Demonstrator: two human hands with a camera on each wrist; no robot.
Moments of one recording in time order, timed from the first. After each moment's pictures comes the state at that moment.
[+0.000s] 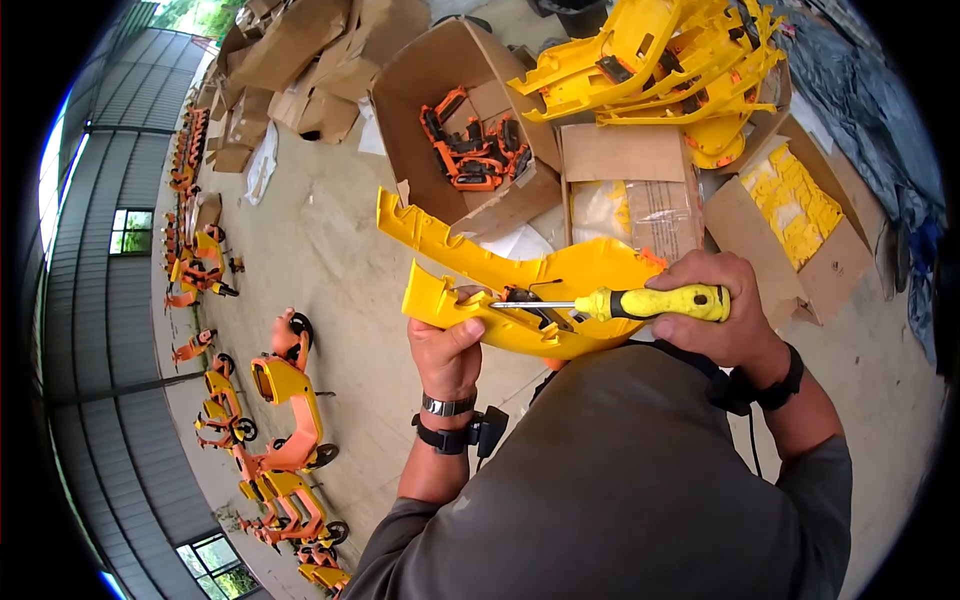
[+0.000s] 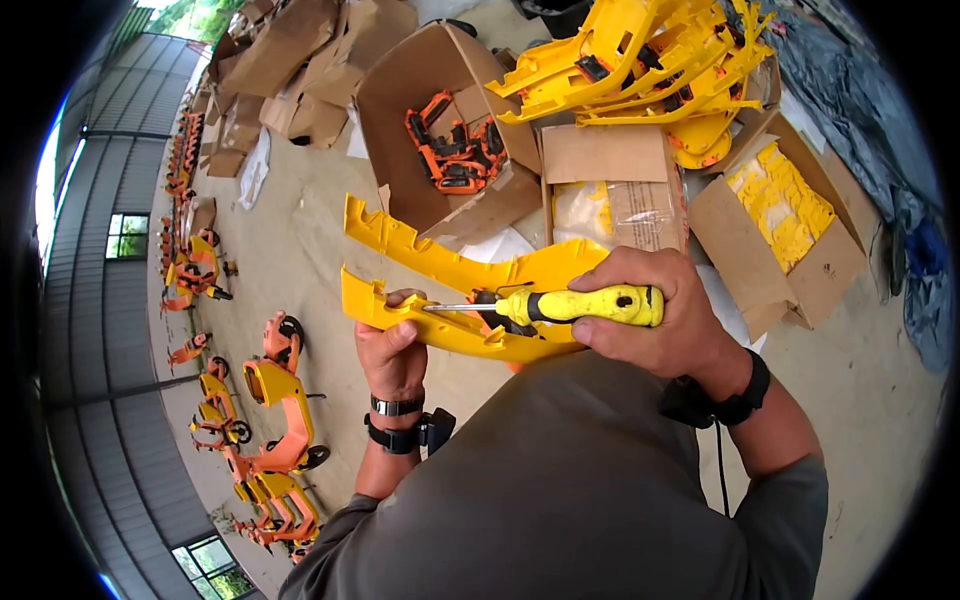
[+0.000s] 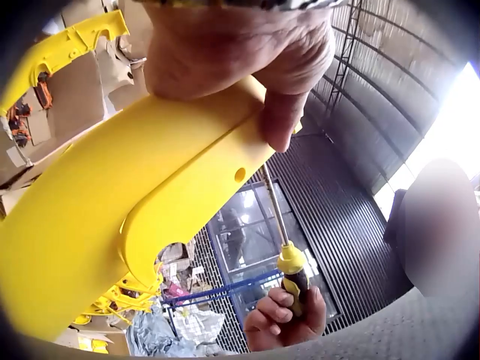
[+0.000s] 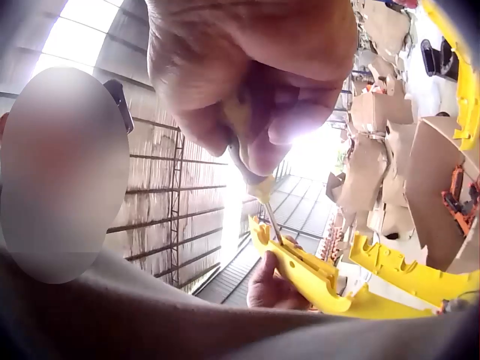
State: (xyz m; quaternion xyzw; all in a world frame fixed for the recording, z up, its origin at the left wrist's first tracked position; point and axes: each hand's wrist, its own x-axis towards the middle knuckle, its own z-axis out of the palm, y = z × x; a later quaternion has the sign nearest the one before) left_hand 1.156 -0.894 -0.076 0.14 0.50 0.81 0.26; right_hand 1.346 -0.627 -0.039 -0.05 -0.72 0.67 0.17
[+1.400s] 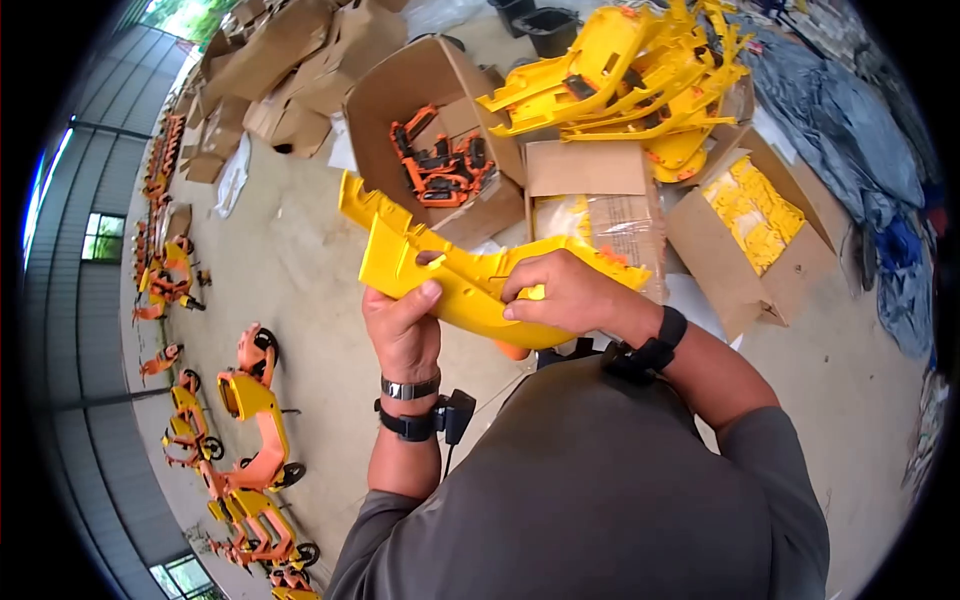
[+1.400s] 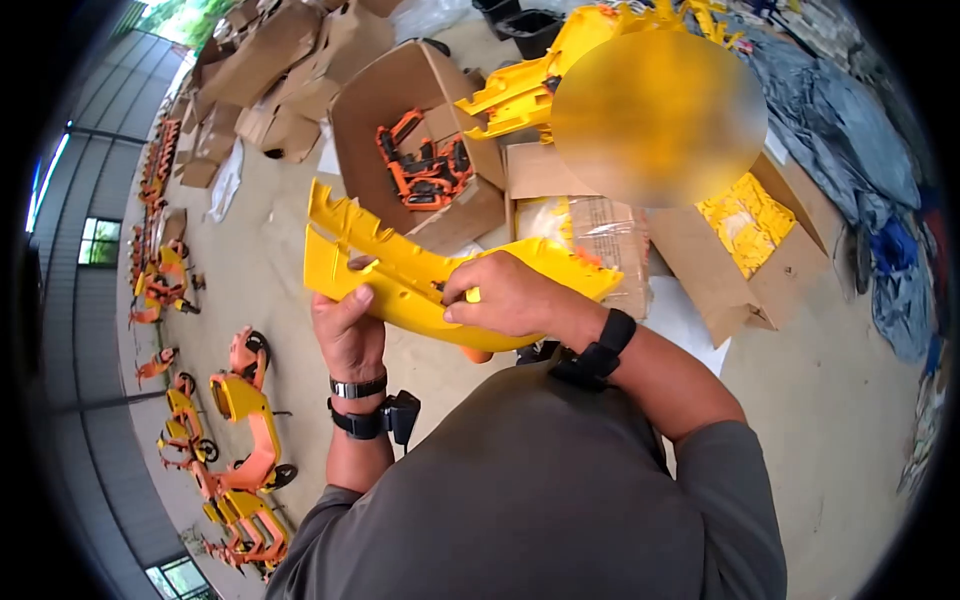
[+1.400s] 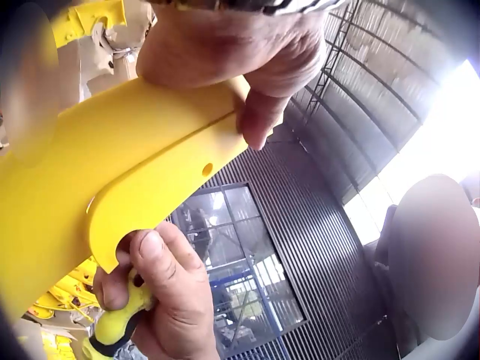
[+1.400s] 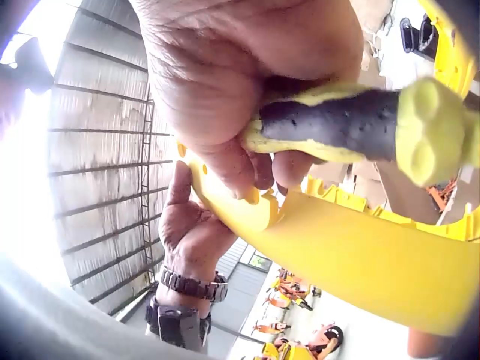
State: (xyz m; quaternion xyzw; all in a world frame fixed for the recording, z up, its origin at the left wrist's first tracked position) left_hand 1.148 -0.874 -0.047 0.16 0.50 0.82 0.22; right_hand 1.268 -0.684 -0.082 0.02 -0.81 0.59 0.02
